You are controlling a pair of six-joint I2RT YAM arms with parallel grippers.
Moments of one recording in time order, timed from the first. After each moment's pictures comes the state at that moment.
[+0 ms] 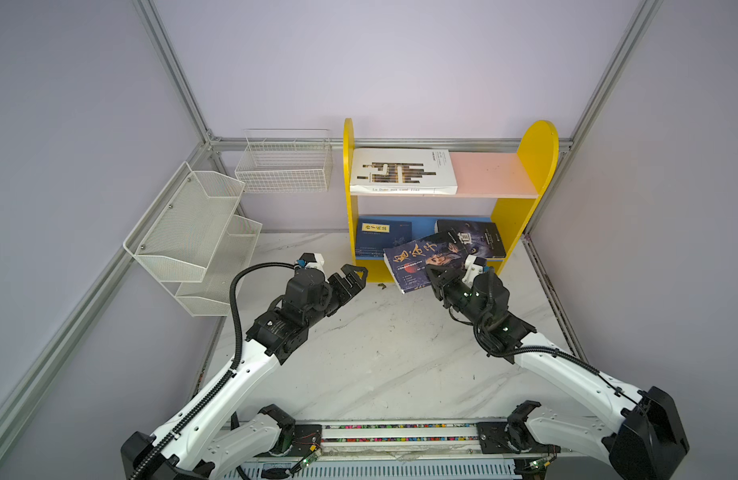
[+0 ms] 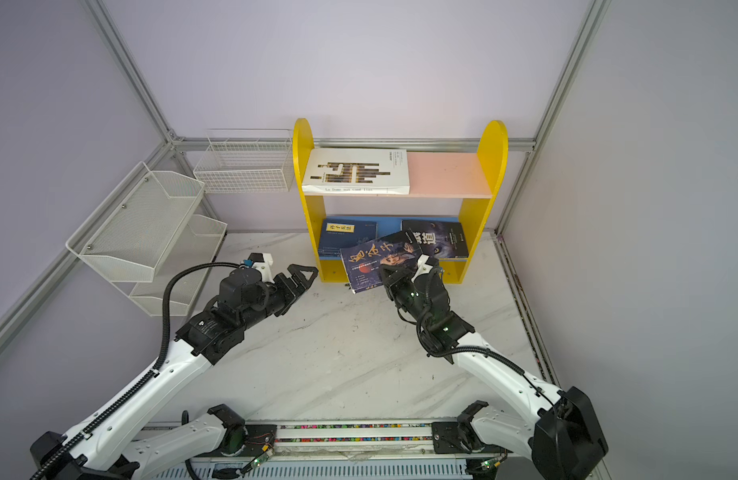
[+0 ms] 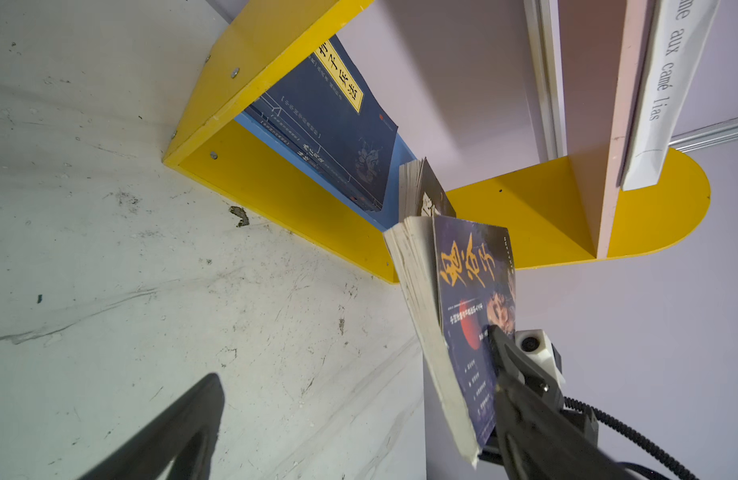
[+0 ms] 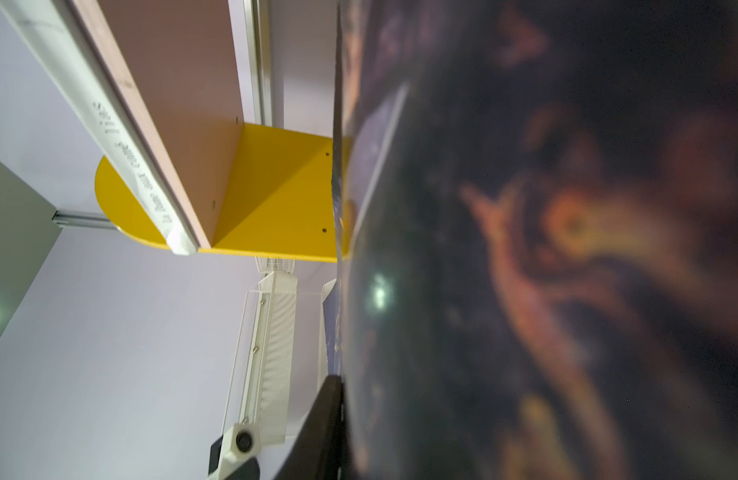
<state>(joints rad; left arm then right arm) -0.52 1.02 1.00 -0.38 0.02 -1.07 0.58 1.18 0.80 0.25 0.03 1.40</state>
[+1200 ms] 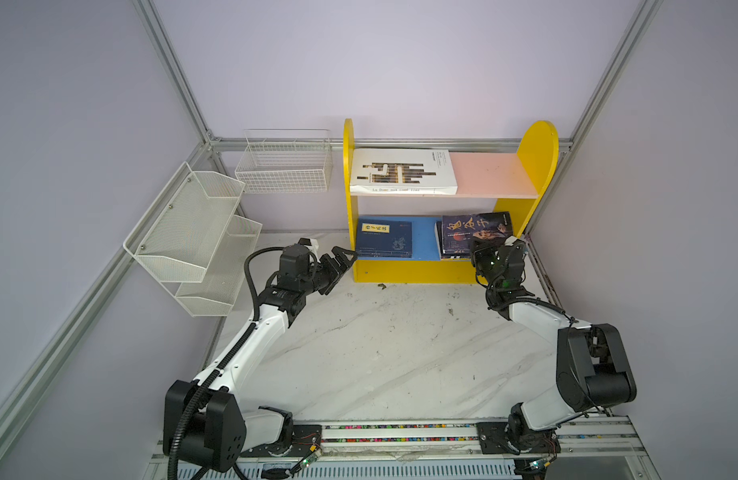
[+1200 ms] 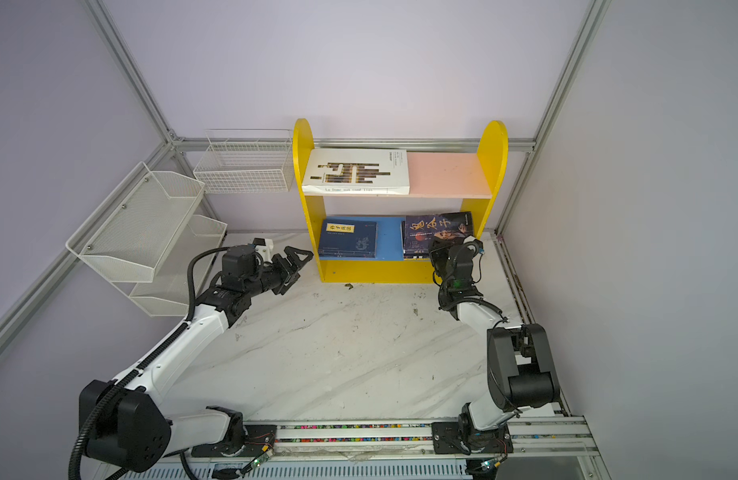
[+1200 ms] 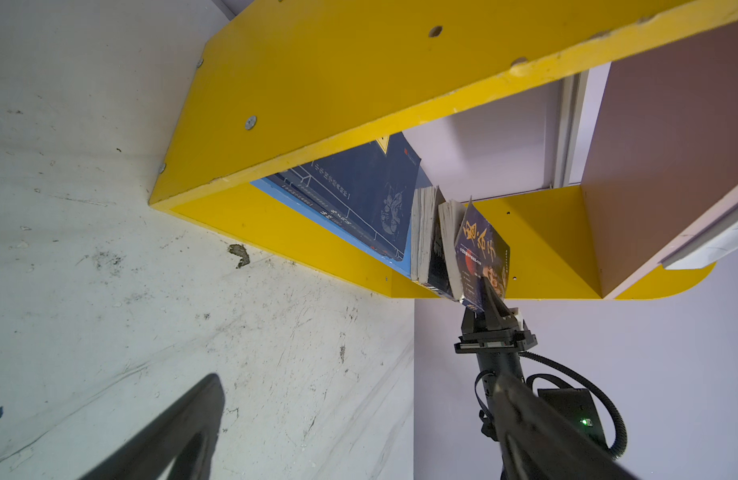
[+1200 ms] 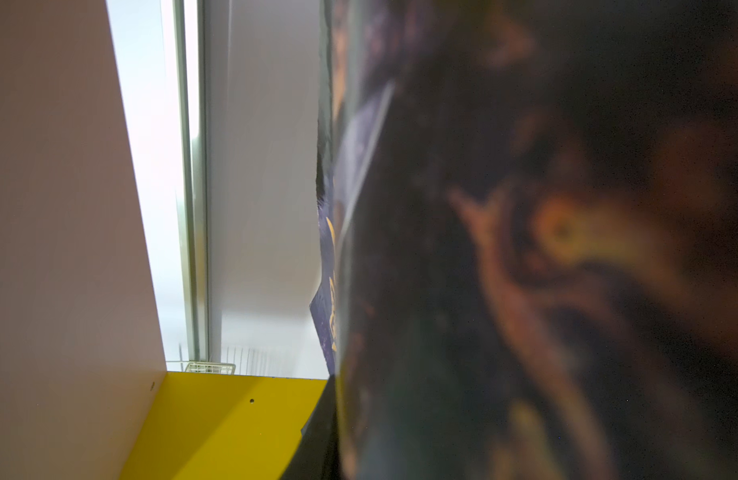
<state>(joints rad) -0.22 1.29 1.02 -0.16 0.40 -1.01 0.14 1.55 0.86 0.57 -0.03 1.31</state>
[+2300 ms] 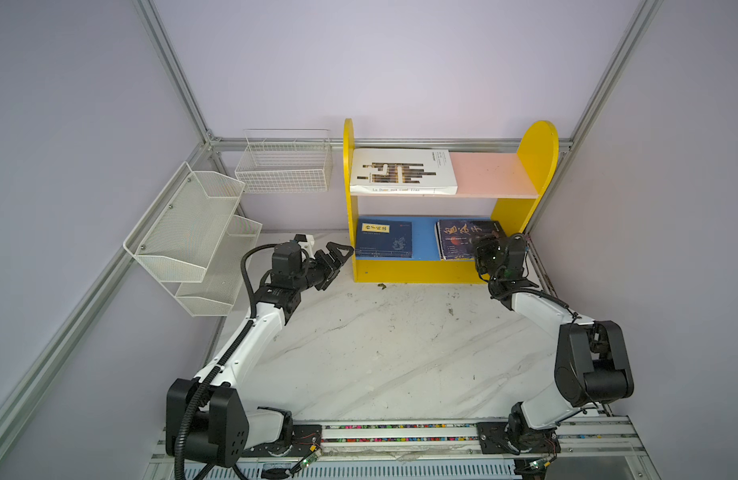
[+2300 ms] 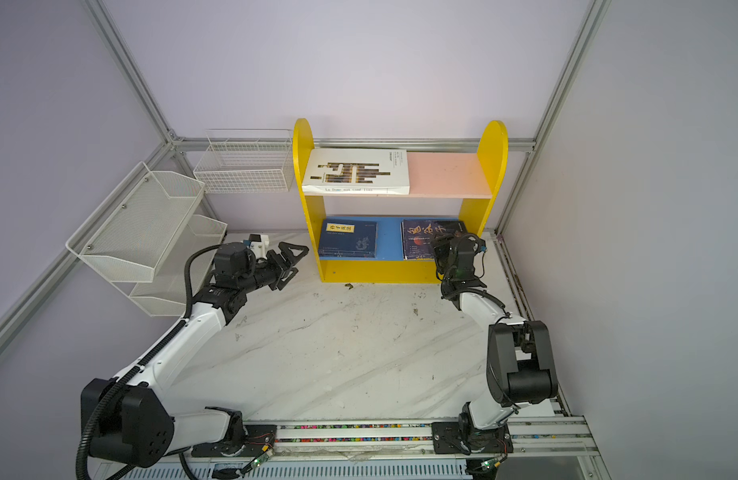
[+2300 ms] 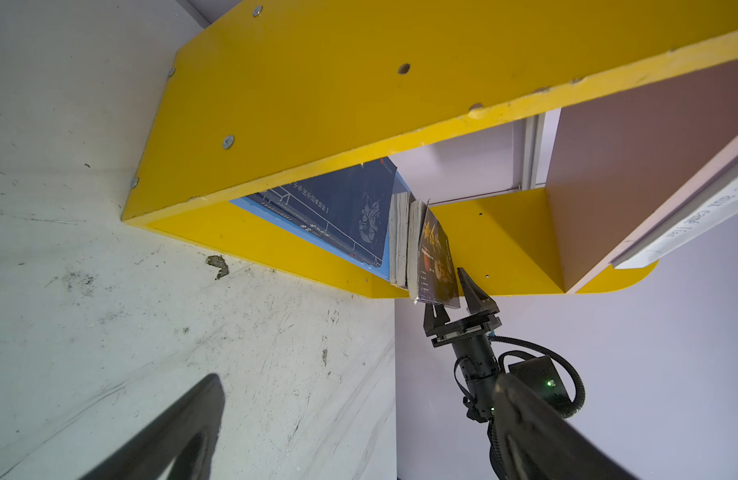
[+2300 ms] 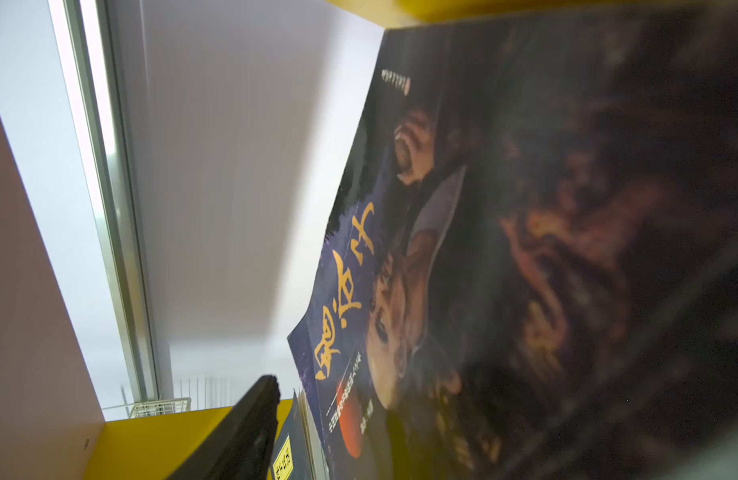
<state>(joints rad) -0.16 1.31 1.02 -0.09 0.50 -1.03 0.11 1.58 1.01 0.29 -0.02 1.30</state>
